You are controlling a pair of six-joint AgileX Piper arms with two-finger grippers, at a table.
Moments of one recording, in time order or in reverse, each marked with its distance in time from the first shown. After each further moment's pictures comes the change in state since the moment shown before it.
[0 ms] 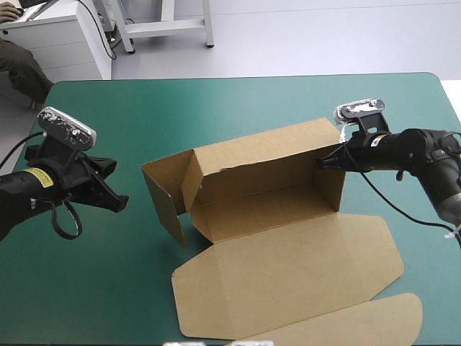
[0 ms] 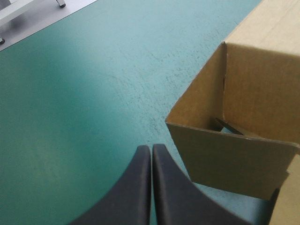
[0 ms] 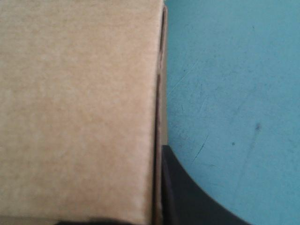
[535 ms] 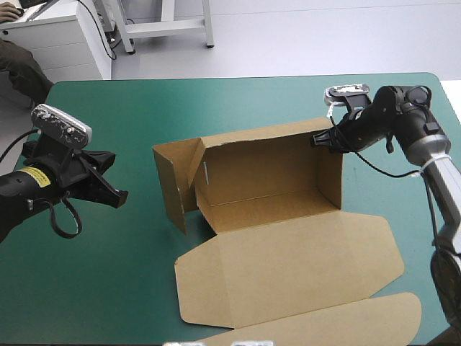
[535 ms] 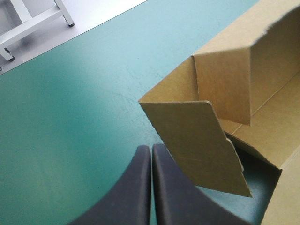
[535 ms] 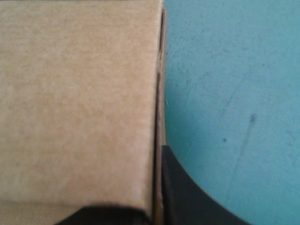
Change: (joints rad) left arm 0.000 -0.013 0.005 -0.004 -0.067 0.000; right arm 0.000 0.333 -0.345 -0.089 0.253 0.139
